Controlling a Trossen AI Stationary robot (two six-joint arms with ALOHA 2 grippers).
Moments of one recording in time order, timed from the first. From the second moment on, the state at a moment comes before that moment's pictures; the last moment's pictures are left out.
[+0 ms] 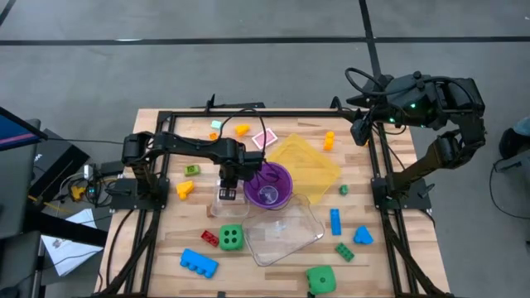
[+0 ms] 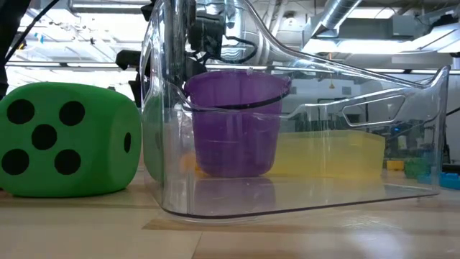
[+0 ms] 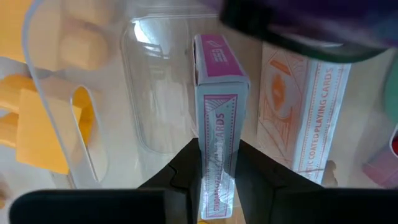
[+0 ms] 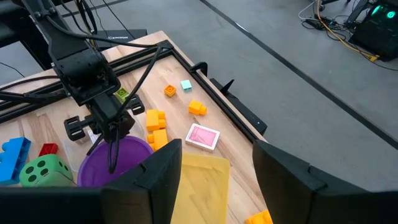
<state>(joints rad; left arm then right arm) 0.10 1.82 1.36 -1.17 0.02 0.16 0.02 1.46 2.35 -1.57 0.52 0.35</state>
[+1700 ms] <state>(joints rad) 0.11 1.43 1.36 -1.06 0.03 0.12 0.02 1.46 2.35 -1.57 0.52 0.34</state>
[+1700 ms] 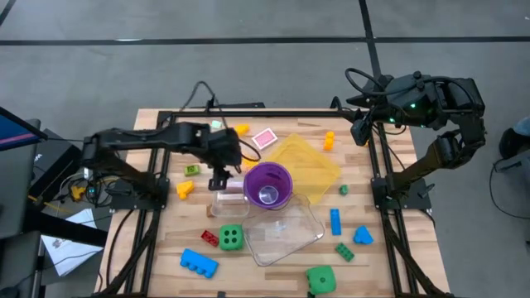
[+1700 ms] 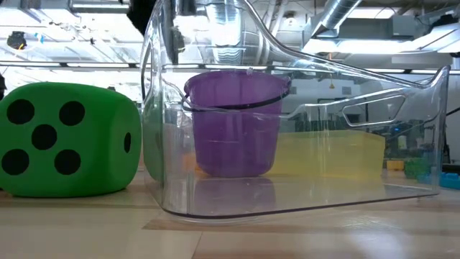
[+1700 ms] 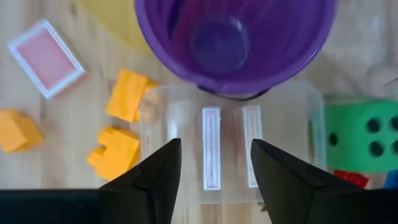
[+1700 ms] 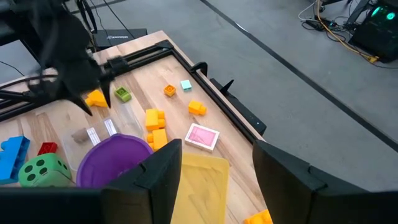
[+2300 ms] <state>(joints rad) 0.11 1.20 1.36 -1.03 -0.14 -0.15 0.02 1.46 2.35 -1.57 0.52 0.33</state>
